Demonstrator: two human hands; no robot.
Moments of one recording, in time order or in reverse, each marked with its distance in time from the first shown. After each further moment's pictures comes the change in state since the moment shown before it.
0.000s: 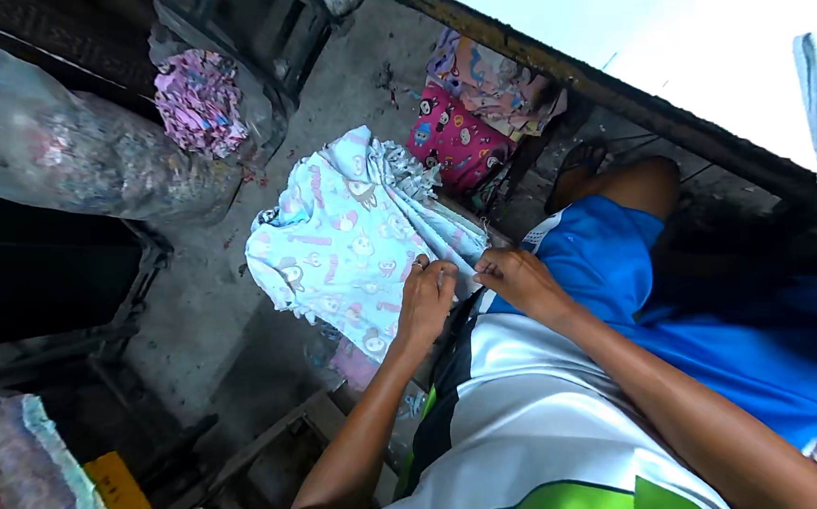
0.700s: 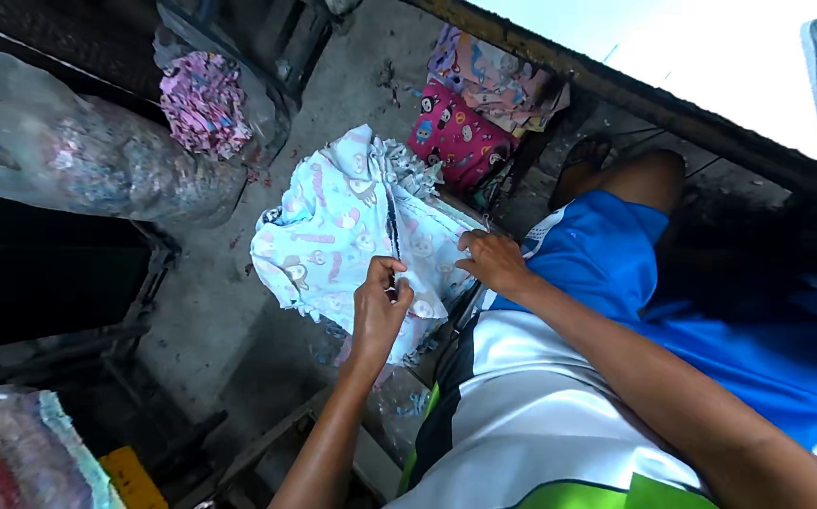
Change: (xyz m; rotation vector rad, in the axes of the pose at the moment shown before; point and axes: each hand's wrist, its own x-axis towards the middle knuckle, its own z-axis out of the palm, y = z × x) left_hand -0.025 -0.026 -0.051 -0.153 0.149 0.000; right_hand 0.052 -0.004 0.024 -0.201 -0.090 0.042
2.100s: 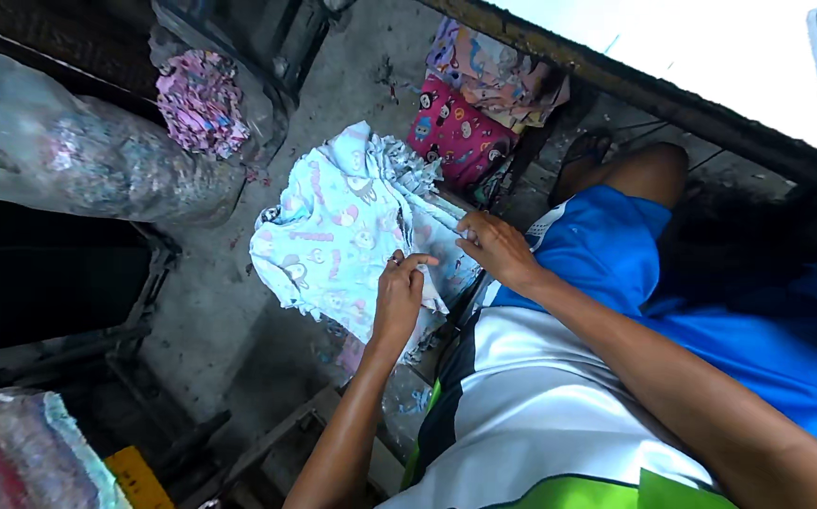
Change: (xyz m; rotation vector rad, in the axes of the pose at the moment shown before) left_hand 0.017 0.004 0.023 0.186 -0.074 0.055; right_hand -0.003 0.008 -0.005 0.190 0.240 -0.153
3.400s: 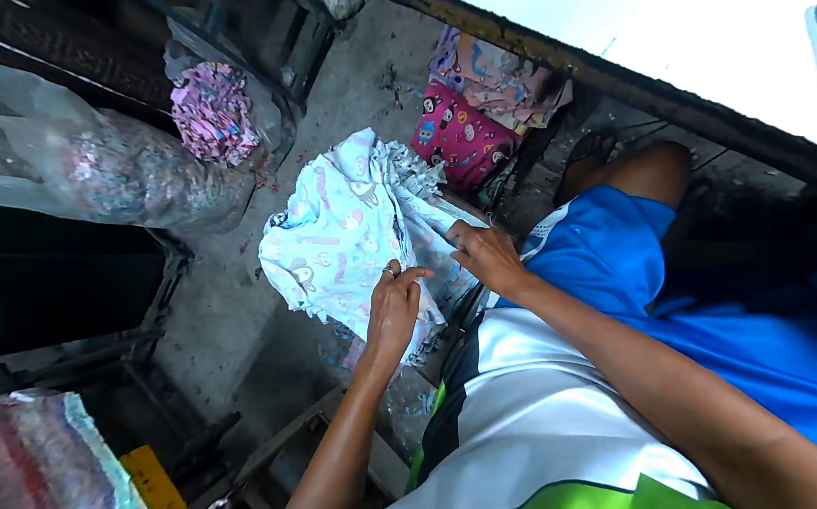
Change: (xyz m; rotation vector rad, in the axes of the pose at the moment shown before) left_hand -0.015 -0.003 -0.011 0.147 0.020 0.020; right_hand 0.003 -0.015 0.011 -0.076 -0.067 -0.031
